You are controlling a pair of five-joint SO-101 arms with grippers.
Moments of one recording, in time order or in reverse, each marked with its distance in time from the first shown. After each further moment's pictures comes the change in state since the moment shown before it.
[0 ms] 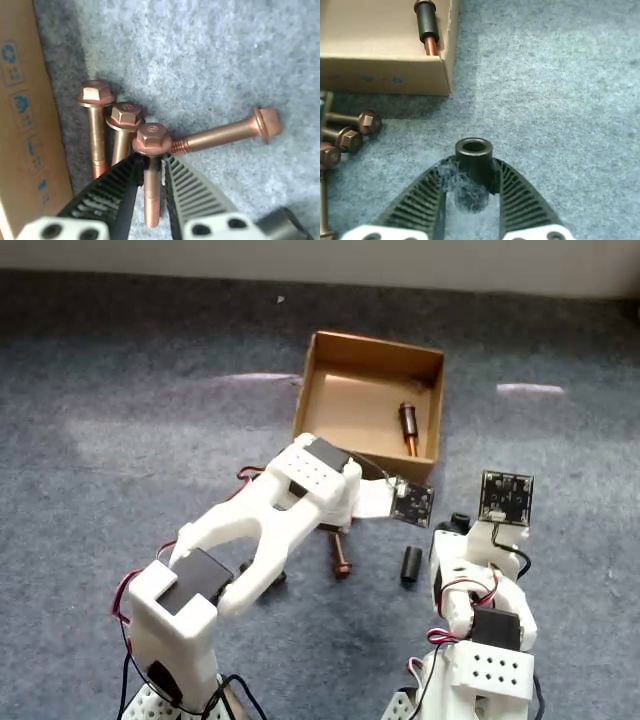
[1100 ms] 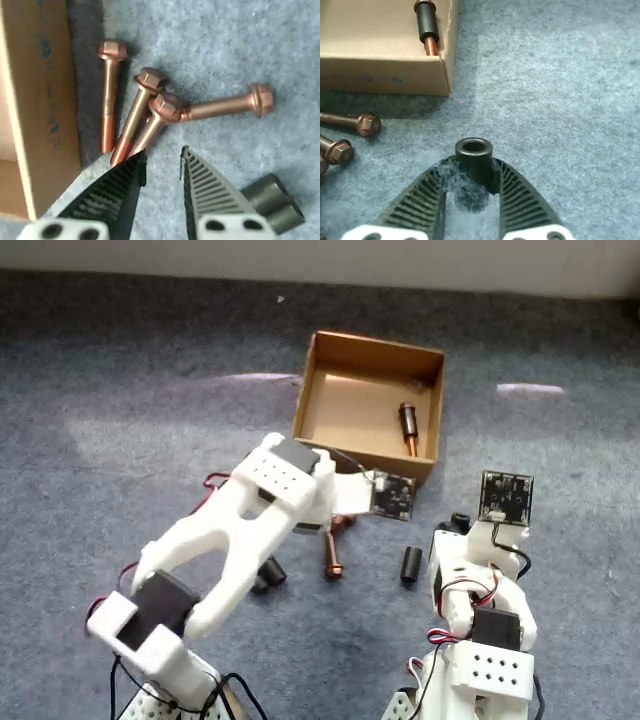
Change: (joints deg) left arm -3.8 -12.5 9.1 0.0 0.0; right arm 0.0 0.0 0.0 0.0 0.0
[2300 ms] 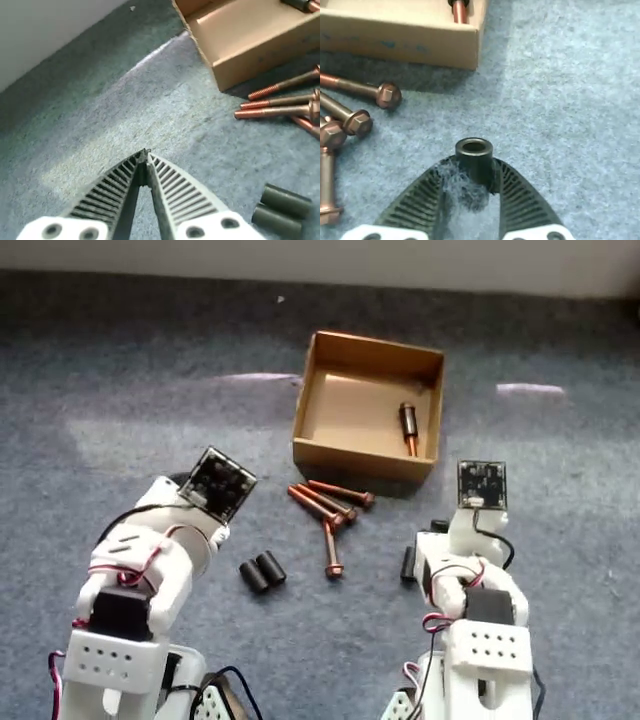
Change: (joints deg) left arm -22.9 -80.2 45.0 -6.5 36.9; right arm -5.1 10.9 -3.6 0.0 0.0
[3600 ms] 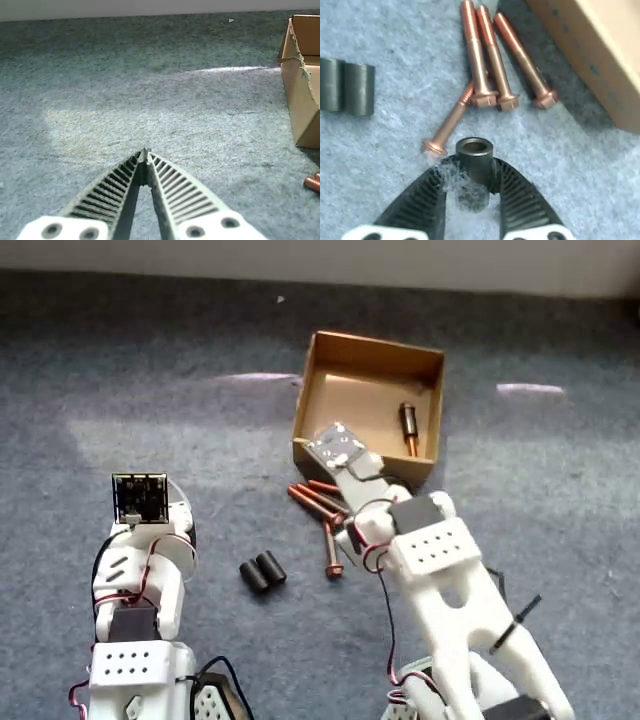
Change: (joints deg) left arm -13.4 -6.9 32.4 -37.7 24.2; right arm -25.8 35.3 -32.0 17.0 16.4
